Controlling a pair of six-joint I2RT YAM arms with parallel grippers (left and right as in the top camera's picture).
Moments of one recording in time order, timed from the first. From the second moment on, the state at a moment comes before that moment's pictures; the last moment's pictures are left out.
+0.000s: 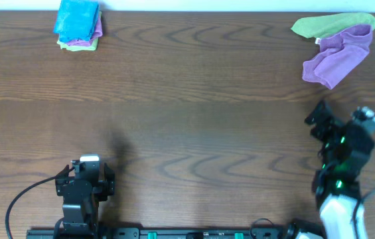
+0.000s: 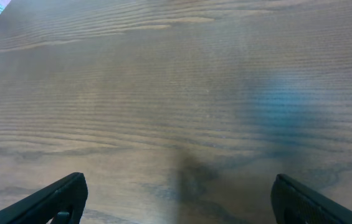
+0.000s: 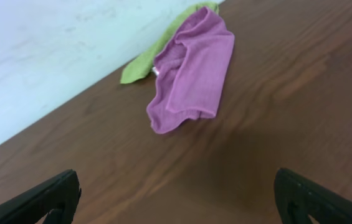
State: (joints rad) left arm -0.07 0.01 0.17 -0.77 -0.27 0.11; right arm -0.31 1.02 0.40 0.25 0.03 0.42
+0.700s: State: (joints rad) left arm -0.07 0.01 0.17 -0.77 -0.27 0.11; right arm -0.41 1.94 1.14 0.24 -0.24 0.39
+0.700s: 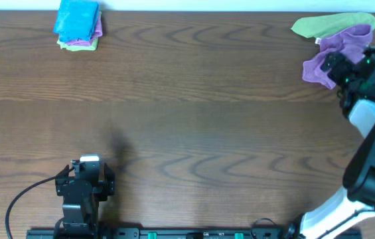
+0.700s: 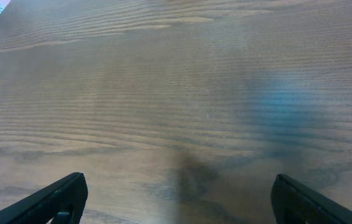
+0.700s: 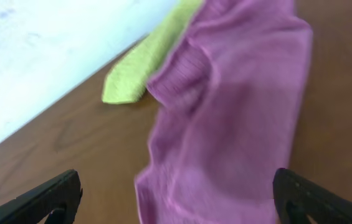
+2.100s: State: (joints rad) left arm -0.07 0.01 0.17 -0.77 -0.27 0.11; right arm -0.28 2.12 1.41 -0.17 -0.01 0.10
